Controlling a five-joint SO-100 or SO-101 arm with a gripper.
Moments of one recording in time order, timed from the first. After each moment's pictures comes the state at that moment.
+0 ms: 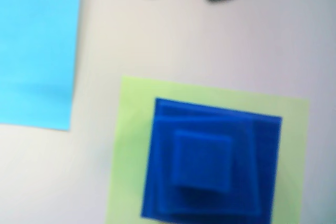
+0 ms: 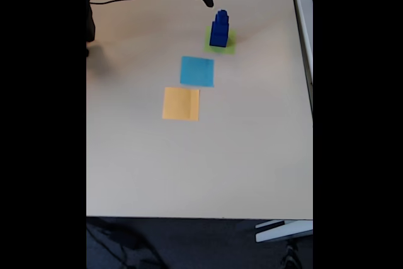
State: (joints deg) arm -0.1 65.1 35.5 88.8 84.1
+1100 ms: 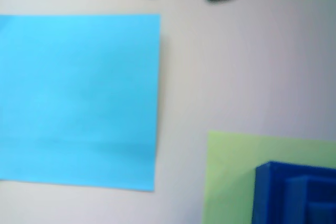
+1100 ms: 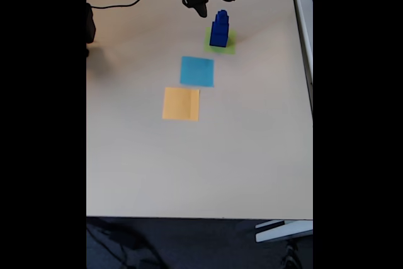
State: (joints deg) arm 5.1 69.7 41.7 91.1 81.0
